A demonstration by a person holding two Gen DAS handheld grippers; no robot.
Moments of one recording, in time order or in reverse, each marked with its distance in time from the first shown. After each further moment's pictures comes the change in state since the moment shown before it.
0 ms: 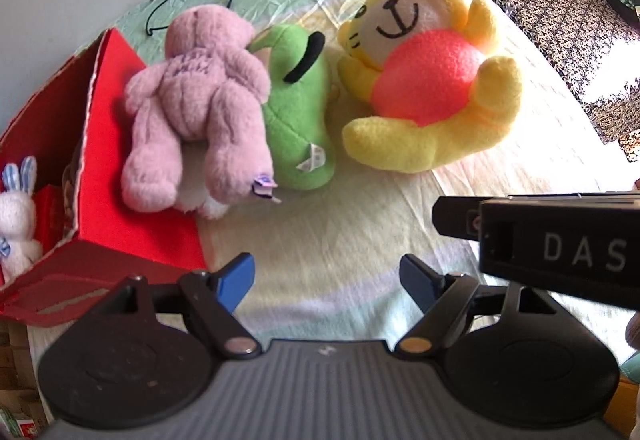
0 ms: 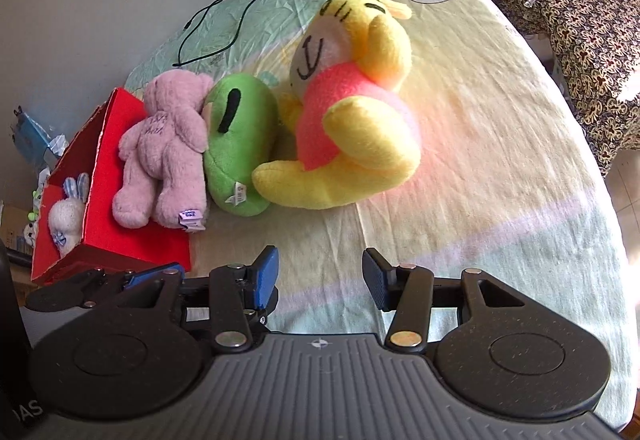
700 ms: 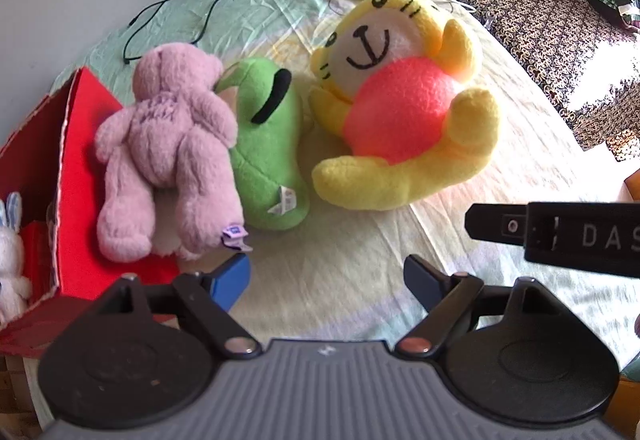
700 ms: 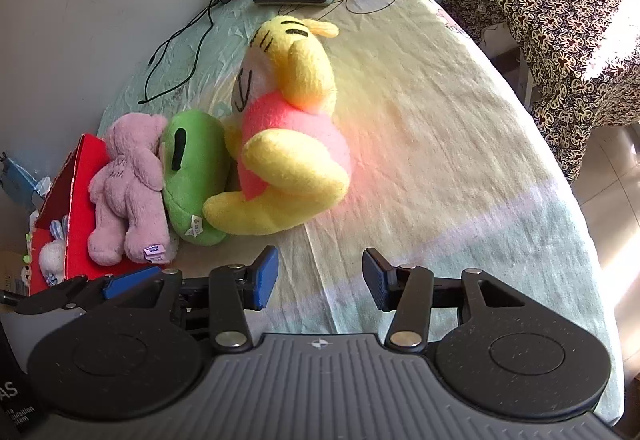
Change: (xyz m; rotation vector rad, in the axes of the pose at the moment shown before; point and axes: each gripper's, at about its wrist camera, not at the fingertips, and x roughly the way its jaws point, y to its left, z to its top) left arm 0.003 -0.010 0.019 0.045 -0.043 -0.034; right arm -0.006 -0.033 0.007 0.114 -0.042 -0.035
